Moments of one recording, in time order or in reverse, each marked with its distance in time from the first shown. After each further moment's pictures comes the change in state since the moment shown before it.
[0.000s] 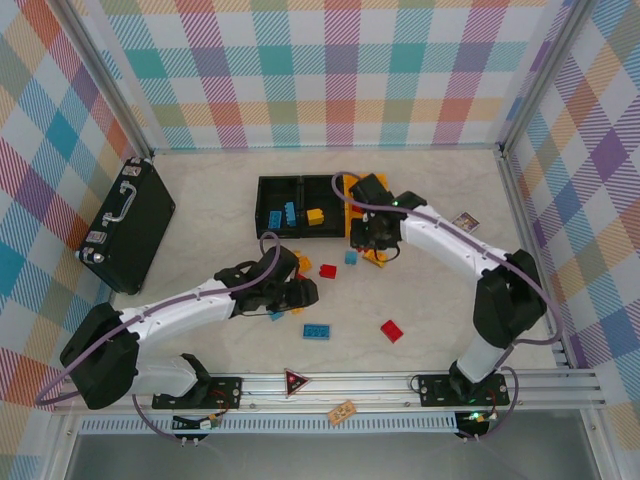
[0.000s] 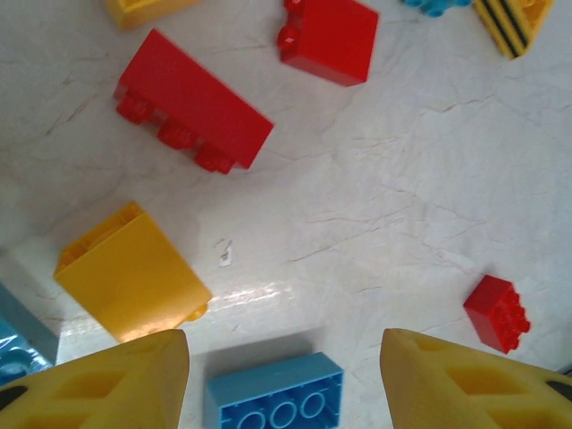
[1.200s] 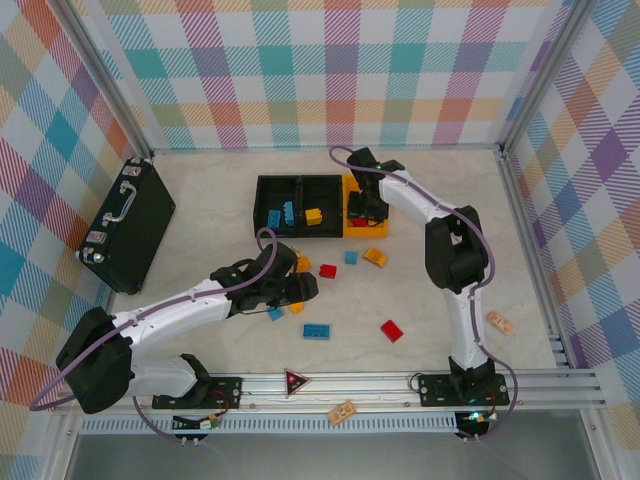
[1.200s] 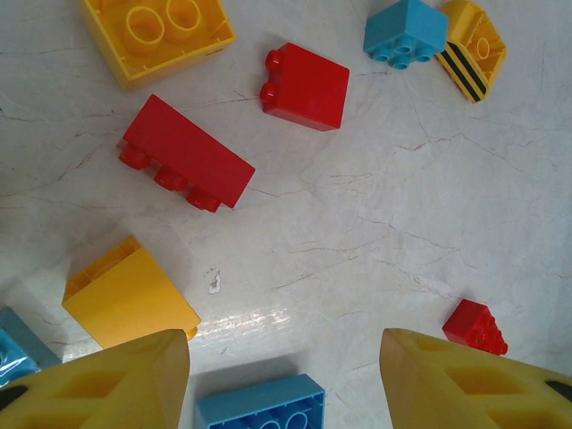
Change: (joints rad) left arm 0.000 -0.030 0.010 0.008 -0.051 -0.001; right arm -0.135 0.484 0.447 -0.069 -0.009 -0.035
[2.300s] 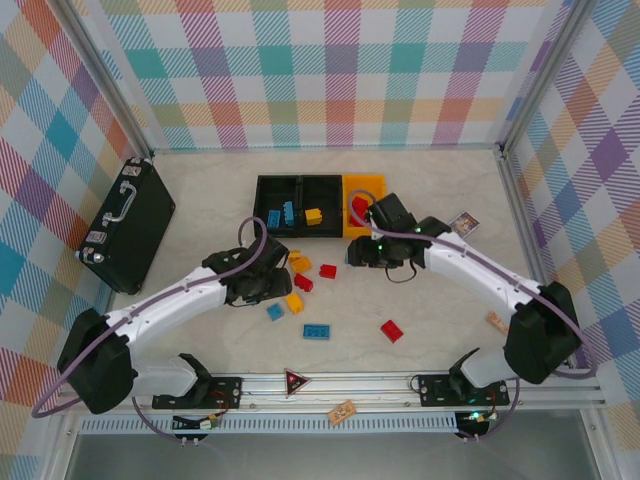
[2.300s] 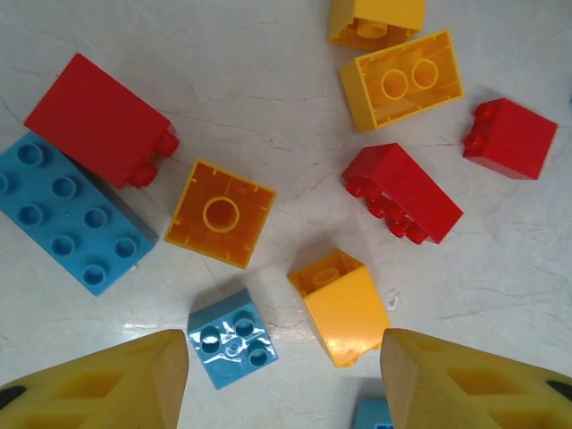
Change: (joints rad) left arm 0.107 0.031 0.128 -0.352 -0.176 0.067; right arm 0.177 -0.766 -0.762 0.216 -0.181 0.024
